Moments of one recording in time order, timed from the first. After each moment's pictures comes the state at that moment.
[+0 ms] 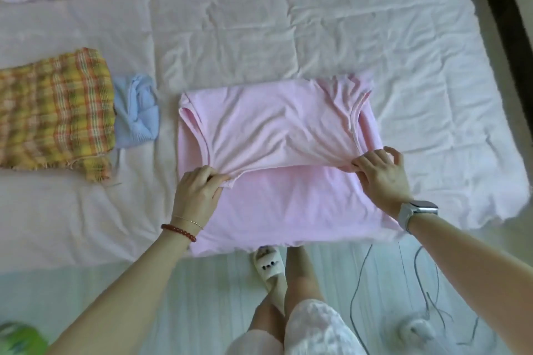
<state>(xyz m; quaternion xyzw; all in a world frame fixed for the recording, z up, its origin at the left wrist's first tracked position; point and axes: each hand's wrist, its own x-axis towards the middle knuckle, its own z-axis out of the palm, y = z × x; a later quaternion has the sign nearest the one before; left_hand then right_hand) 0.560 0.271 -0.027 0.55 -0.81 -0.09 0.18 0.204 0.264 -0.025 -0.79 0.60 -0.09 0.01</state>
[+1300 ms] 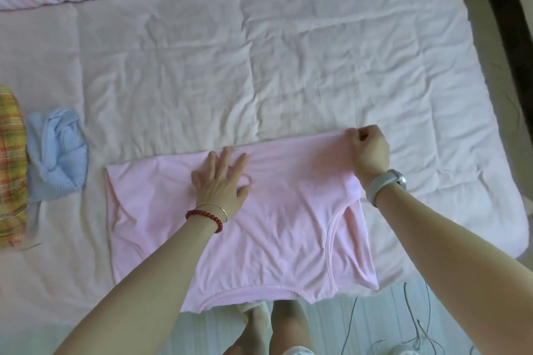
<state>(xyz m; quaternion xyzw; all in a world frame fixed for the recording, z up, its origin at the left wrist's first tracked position) 0.413 0.161 -0.108 0.63 -0.71 -0.24 -0.20 0.145 0.119 -0.080 -0.35 0.86 -0.19 0.32</state>
